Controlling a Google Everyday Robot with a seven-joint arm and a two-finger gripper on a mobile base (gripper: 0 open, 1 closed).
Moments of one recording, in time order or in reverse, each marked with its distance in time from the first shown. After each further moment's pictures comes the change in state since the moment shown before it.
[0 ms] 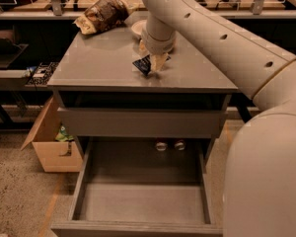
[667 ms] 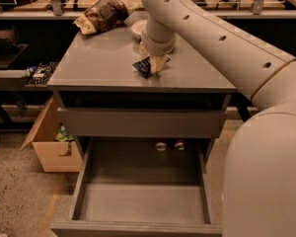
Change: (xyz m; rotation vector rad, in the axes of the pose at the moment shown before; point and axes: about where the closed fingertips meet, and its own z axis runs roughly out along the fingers) arm -0.002 0.002 0.006 -0.008 -0.004 -0.002
